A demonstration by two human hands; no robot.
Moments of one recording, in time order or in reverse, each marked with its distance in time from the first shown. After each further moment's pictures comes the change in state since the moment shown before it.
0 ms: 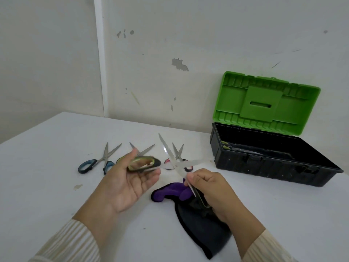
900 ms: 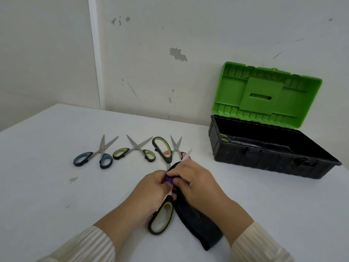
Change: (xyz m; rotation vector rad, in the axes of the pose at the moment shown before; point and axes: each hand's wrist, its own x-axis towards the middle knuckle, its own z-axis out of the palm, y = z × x) left_hand -0.003 -0.058 0.018 0.999 0.027 0.187; right_hand 0.011 0.009 0.016 -0.557 0.039 -0.596
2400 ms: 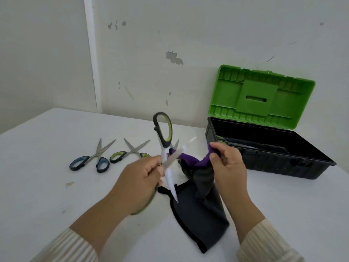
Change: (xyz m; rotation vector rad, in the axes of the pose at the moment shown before) left_hand -0.002 0.010 -0.029 0.314 0.136 0.413; right_hand 0.000 0.027 -0.031 0.264 0.556 0.374
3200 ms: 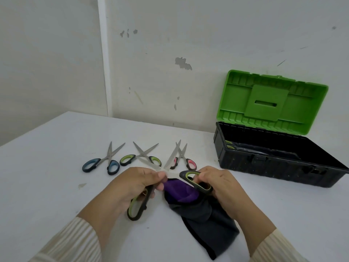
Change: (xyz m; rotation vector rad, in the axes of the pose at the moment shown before) left_hand 0.011 -0.014 -0.020 -0.446 -0.153 -0.544; right_hand -0.013 -0.019 -0.001 0.183 -0.640 0.264
